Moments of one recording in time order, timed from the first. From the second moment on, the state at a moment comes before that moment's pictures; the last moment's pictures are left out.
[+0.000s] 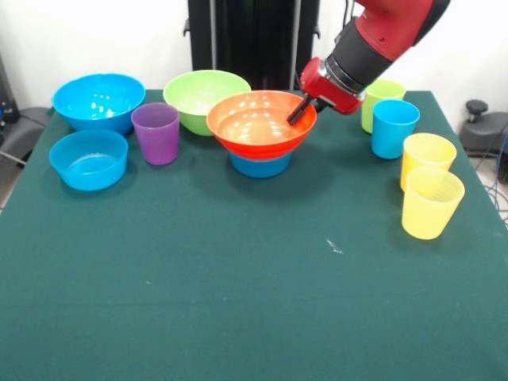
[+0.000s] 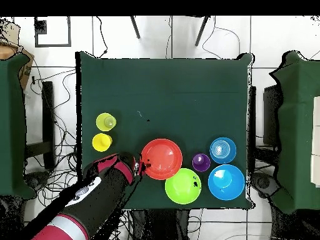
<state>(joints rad) 0.49 -0.24 -0.53 1.65 -0.06 0.45 2.09</state>
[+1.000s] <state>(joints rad) 0.49 -0.24 -0.53 1.65 -0.06 0.48 2.09</state>
